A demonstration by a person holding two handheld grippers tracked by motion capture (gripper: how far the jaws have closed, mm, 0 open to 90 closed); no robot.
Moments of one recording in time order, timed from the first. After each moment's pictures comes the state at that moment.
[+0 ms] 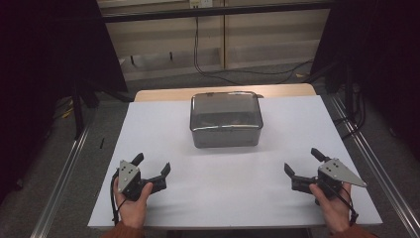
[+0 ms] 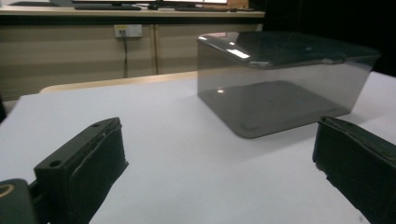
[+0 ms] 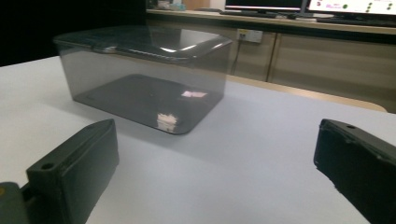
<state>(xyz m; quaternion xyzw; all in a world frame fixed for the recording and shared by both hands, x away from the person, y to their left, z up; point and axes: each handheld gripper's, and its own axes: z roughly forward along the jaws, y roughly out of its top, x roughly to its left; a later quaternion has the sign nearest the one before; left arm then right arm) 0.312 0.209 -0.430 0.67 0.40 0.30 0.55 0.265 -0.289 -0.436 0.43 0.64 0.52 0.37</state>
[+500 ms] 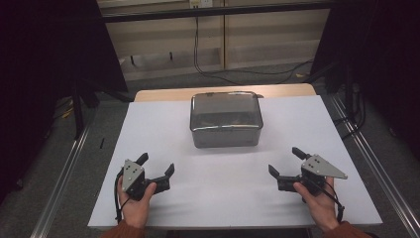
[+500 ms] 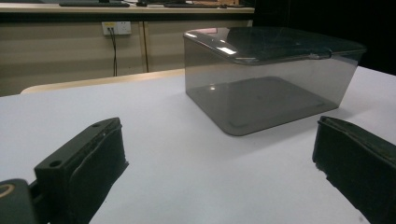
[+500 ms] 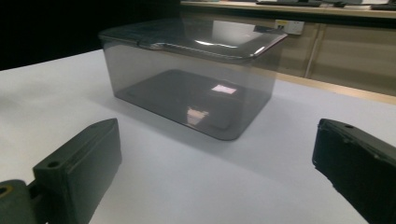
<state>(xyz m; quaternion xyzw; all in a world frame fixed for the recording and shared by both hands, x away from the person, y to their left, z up) 0.313 0.203 -0.431 0.68 0.40 0.29 0.55 0.281 -0.258 -0.437 0.40 0.68 0.53 0.31</state>
